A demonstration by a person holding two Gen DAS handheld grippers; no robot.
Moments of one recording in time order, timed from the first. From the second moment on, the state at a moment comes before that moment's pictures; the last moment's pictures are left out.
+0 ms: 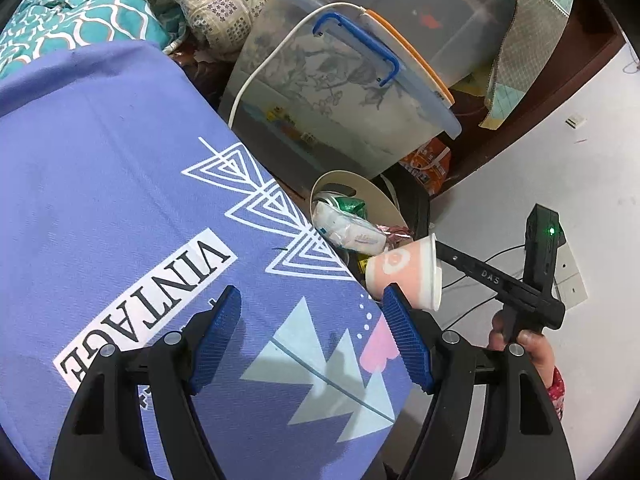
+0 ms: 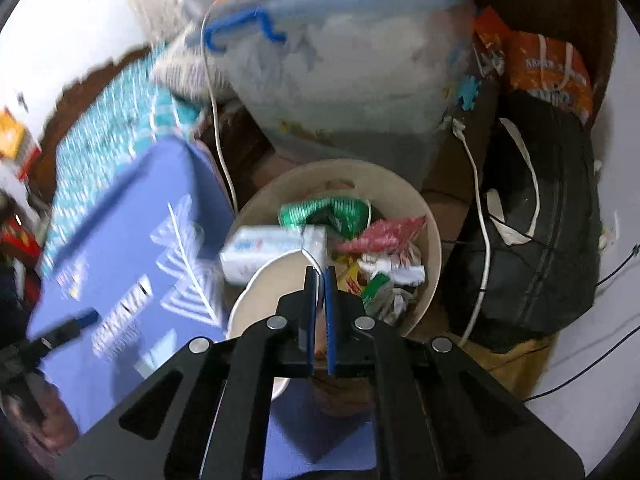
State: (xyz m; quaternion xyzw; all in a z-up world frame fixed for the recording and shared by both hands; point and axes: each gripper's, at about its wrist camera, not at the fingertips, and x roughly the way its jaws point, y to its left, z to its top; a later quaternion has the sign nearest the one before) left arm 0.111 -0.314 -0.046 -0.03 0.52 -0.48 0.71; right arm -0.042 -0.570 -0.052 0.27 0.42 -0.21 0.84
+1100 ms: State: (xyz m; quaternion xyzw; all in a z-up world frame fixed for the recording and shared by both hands) left arm 0.067 -0.323 -0.034 0.00 0.51 -0.50 0.70; right arm -0.037 -0.563 -0.079 0.18 0.40 -0.31 0.84
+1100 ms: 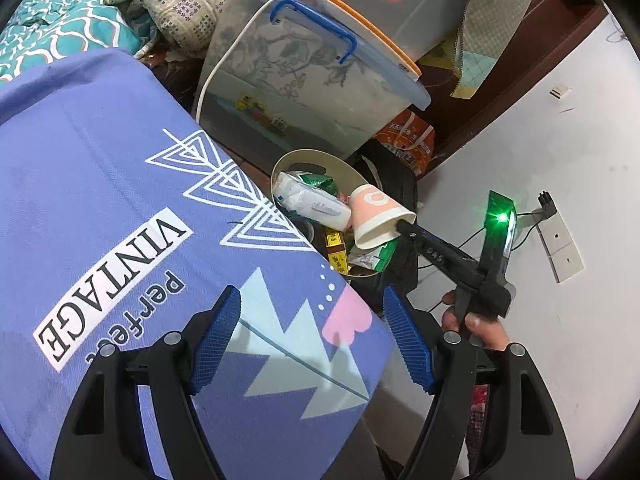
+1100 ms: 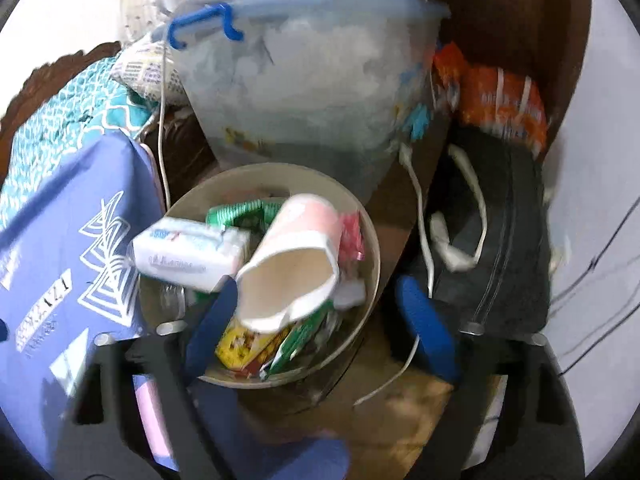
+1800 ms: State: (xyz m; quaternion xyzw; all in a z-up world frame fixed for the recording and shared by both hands) left arm 0.010 -0.293 -0.006 0.09 0.41 -0.49 0.77; right arm -0.146 -0.436 -0.014 0.23 0.26 -0.31 0.89
